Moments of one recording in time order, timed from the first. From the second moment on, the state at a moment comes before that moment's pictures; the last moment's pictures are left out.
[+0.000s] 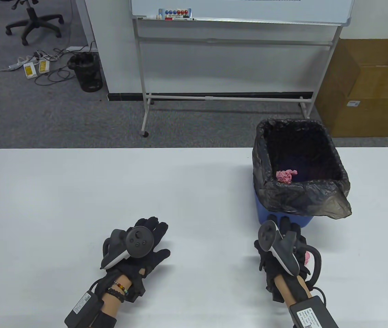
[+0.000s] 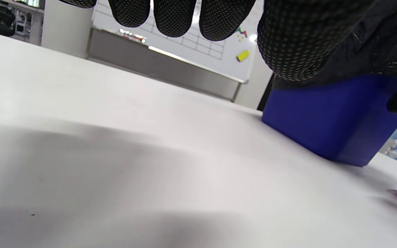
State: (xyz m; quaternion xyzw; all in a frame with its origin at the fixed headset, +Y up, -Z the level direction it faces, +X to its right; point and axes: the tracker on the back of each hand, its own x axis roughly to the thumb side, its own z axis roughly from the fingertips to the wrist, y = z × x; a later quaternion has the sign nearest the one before) left_hand -0.187 -0.714 -0.361 -0.04 -0.16 0.14 0.98; right_hand 0.190 -0.696 -0.345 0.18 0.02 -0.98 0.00
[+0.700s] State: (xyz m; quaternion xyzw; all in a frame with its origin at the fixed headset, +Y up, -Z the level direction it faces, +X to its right) left_hand -0.186 -0.713 -0.361 -0.05 -0.16 0.14 0.98; right_hand 0.232 -0.735 -0.361 0.27 -0.03 -0.96 0.05
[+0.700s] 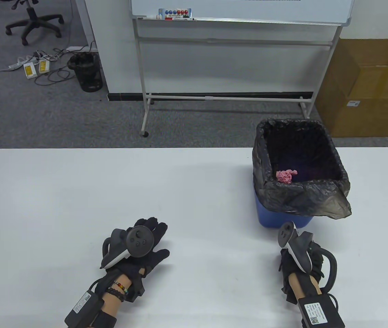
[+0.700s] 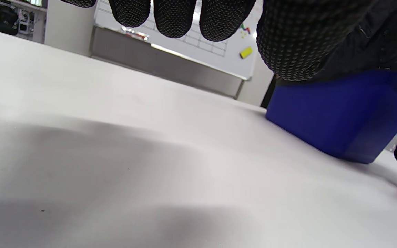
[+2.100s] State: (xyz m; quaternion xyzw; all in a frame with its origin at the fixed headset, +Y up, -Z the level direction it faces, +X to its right) left_hand -0.186 -0.712 -0.360 -0.05 -0.16 0.14 0.98; right_hand 0.073 -0.666 -0.373 0.03 -0.05 -0.99 -0.14
